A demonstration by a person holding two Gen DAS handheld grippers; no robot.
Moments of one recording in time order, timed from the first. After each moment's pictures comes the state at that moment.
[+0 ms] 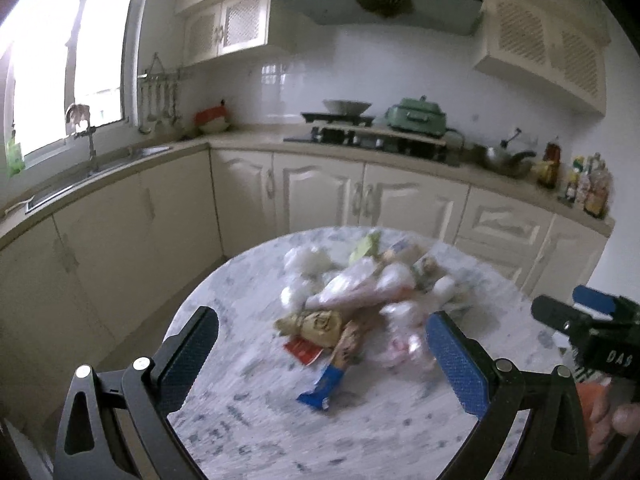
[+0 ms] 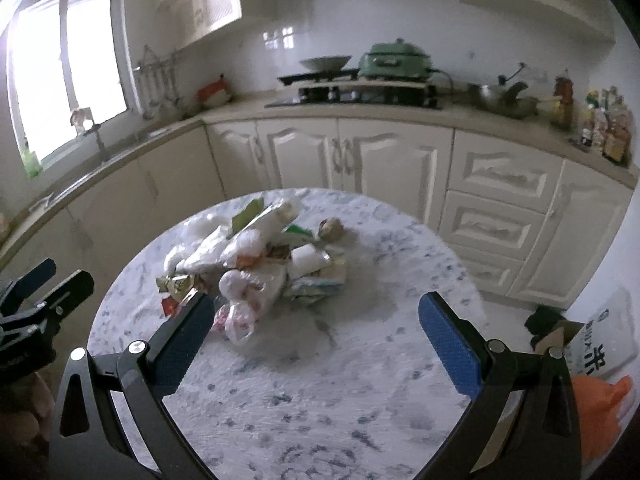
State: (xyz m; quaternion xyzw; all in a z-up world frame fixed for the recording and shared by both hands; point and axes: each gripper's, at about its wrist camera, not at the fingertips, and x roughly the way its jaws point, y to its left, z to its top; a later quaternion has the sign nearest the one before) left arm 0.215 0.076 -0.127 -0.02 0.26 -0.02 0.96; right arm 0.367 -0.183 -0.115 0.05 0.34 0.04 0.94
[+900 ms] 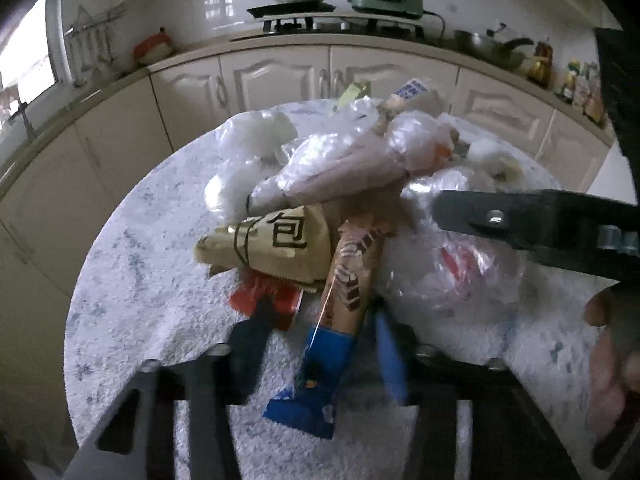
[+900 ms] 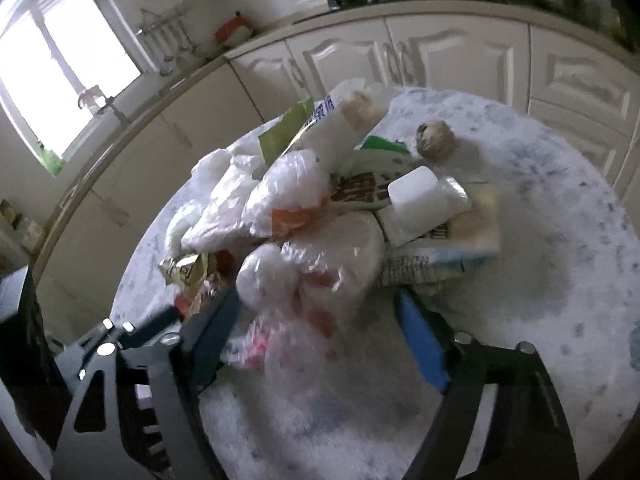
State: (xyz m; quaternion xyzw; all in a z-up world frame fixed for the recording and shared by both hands) left arm 0.423 0.048 -0.201 0.04 0.42 -0.10 0.90; right arm 0.482 -0.136 -0.214 0.13 0.46 0.12 0.87
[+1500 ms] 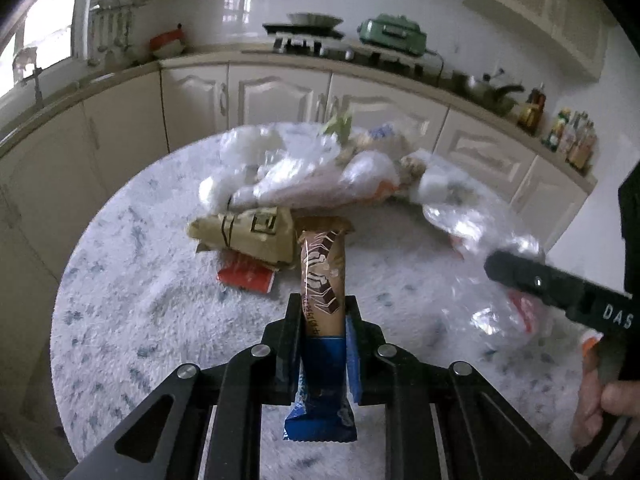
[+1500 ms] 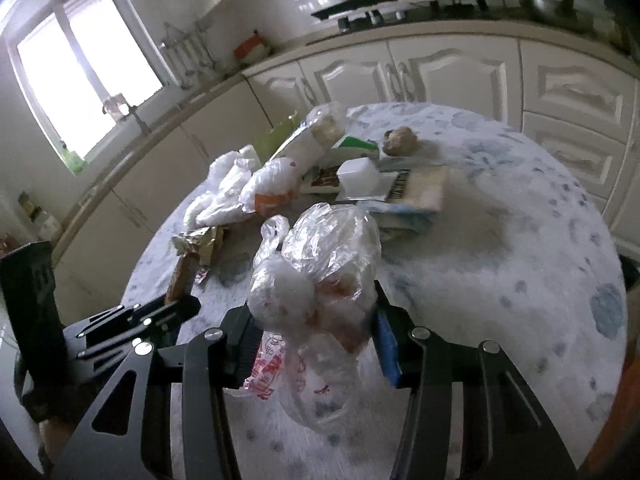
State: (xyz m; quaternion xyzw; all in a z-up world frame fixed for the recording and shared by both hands) left arm 0.391 0.066 -0.179 -0.04 0.38 -0.11 0.92; right arm 0.406 -0.193 -0.196 0.15 0.41 0.15 0.89
